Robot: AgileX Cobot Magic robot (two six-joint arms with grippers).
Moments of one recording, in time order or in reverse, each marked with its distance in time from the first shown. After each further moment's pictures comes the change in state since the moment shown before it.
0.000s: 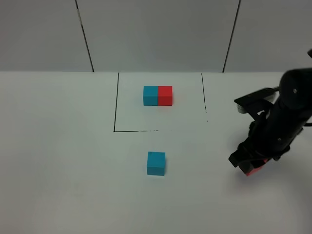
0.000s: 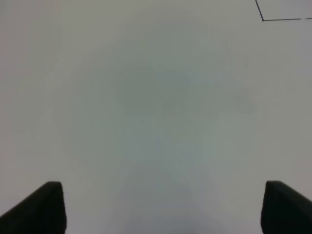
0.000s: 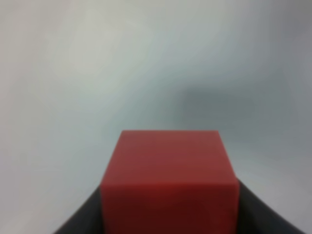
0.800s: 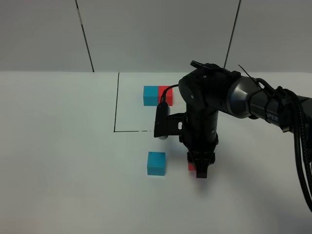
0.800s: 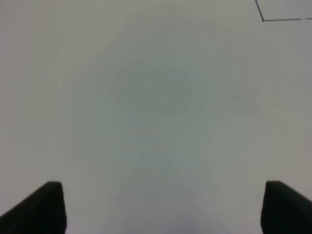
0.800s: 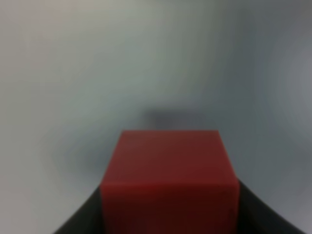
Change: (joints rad) left arm 0.000 0.000 0.000 0.000 0.000 0.000; right arm 0.291 0.361 -0.393 -0.175 0.120 -0.501
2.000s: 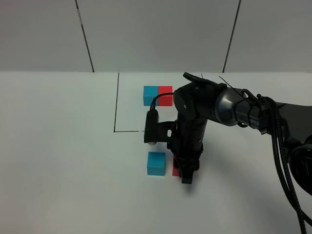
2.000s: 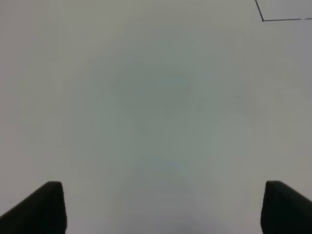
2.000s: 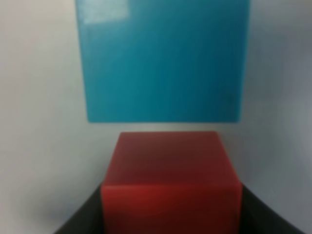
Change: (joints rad) left arm 0.000 0.000 0.000 0.000 0.000 0.000; right arm -0.002 0.101 -0.019 0.109 -0.130 -0.047
